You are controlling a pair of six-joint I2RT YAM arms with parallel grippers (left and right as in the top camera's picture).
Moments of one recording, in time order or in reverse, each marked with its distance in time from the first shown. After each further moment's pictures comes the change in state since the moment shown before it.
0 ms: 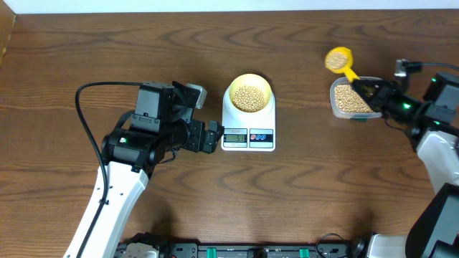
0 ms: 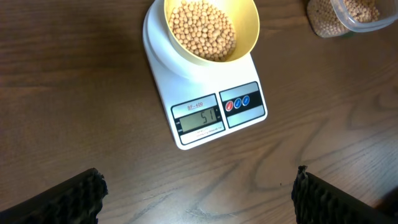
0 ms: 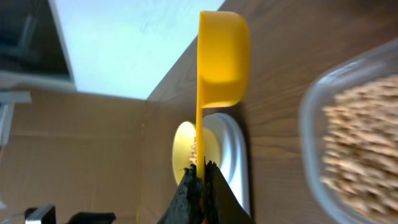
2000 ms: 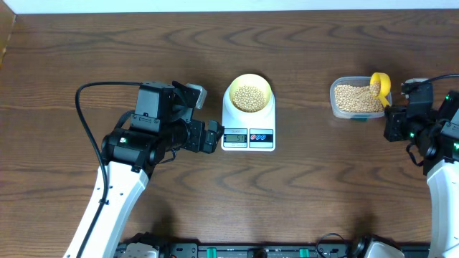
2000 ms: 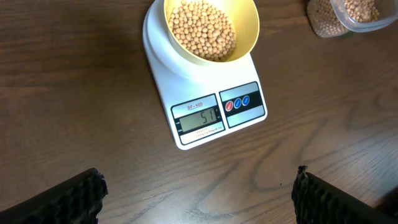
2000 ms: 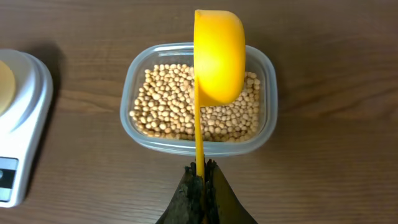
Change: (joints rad) left arm 0.000 0.000 0.000 0.000 0.000 0.000; right arm -0.021 -0.320 0.000 -0.496 0.650 -0.917
